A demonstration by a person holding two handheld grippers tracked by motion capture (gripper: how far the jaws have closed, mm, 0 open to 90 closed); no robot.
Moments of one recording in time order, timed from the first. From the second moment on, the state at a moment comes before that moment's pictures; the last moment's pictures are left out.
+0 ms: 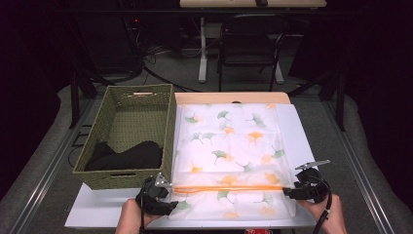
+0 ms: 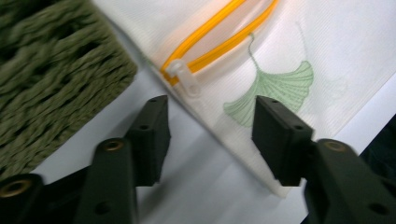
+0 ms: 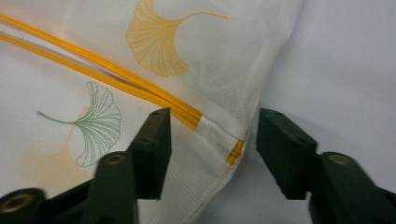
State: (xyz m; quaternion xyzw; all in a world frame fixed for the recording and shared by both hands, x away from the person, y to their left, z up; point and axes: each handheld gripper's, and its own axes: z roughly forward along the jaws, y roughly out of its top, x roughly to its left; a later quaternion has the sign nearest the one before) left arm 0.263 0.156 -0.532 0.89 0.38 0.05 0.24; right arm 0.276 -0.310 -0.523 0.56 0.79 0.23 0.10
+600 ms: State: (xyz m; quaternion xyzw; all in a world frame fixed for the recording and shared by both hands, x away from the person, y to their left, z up) left arm 0.256 0.193 -0.524 0.89 0.39 0.05 0.23; right arm 0.273 -0.318 -0.514 0.54 0.79 0.25 0.14
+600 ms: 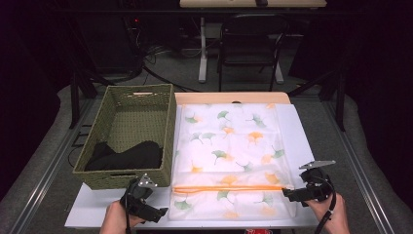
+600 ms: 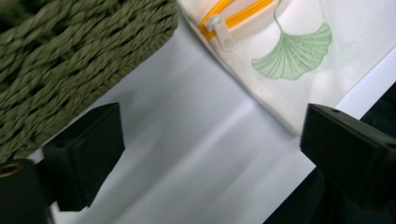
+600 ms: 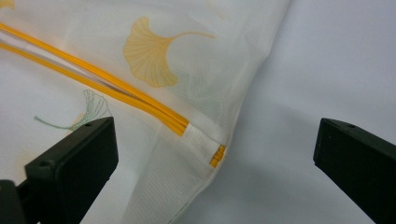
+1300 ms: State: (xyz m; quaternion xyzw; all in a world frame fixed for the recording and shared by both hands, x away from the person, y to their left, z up) left arm 0.259 0.213 -0.524 0.88 0.40 0.05 0.24; right arm 0.274 -0.311 -0.506 0.50 0.81 0.28 0.15
